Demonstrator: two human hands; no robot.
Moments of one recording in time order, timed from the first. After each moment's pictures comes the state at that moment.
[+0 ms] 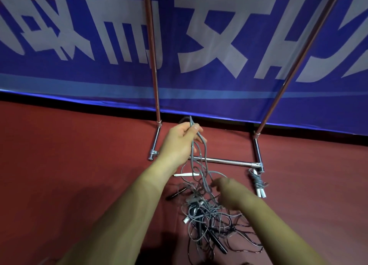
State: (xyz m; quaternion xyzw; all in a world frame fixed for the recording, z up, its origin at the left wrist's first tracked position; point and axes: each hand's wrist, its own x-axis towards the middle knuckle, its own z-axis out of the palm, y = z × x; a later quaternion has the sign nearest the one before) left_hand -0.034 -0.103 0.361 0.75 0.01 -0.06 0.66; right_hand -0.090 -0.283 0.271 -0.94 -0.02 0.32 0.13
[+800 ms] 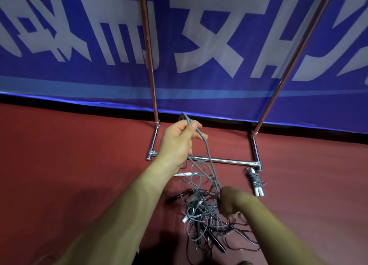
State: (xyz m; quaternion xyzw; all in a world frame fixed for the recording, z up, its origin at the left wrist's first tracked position) left_hand -0.046 -0.116 0.376 0.67 0.03 -0.05 0.74; right_hand -0.091 -0.293 0.252 -0.88 -0.02 0.48 0.04
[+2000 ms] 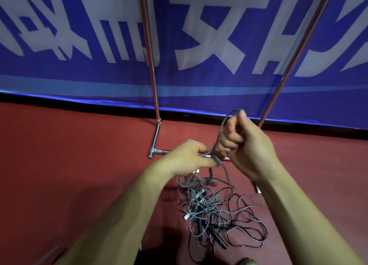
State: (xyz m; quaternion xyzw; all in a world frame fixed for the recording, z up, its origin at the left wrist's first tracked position) left_hand -0.050 -0.114 0.356 0.80 -0.13 -0.28 0.52; right_hand -0.068 -0.276 0.393 -0.44 -0.03 0.10 0.89
